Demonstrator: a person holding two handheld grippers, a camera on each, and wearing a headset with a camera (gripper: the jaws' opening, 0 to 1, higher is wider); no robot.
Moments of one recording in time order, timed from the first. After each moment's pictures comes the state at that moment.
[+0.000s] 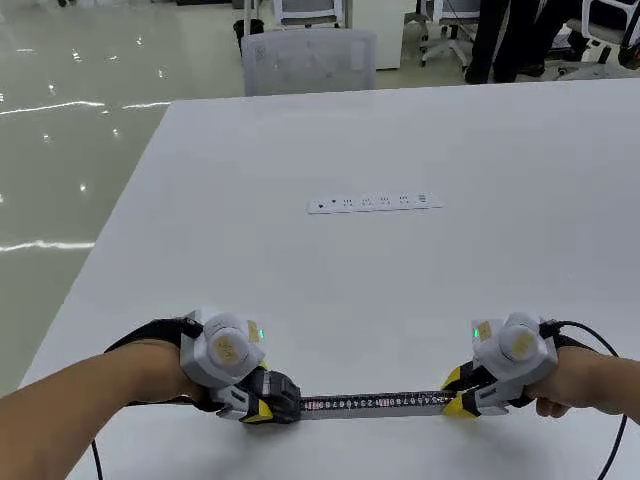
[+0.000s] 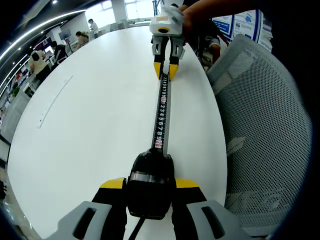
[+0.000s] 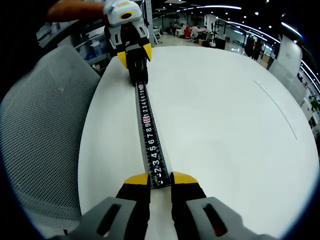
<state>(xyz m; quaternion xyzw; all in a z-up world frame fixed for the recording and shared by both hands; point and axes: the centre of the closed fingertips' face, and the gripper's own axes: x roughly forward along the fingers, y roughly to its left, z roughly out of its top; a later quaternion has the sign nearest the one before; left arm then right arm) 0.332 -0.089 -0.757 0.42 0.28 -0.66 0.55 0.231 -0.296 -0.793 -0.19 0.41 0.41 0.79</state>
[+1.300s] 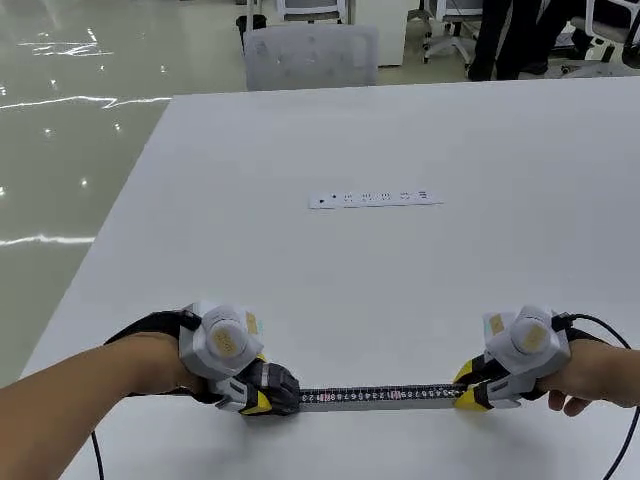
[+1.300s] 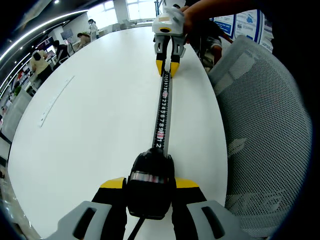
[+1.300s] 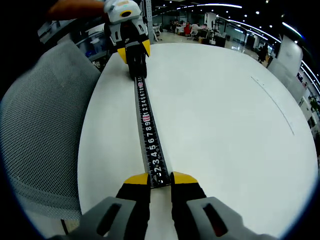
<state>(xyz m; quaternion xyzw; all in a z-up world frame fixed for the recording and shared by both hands) 0.333 -0.089 -0.757 0.42 0.28 -0.66 0.56 0.225 -0.312 -0.796 -0.20 0.43 0.40 0.79</state>
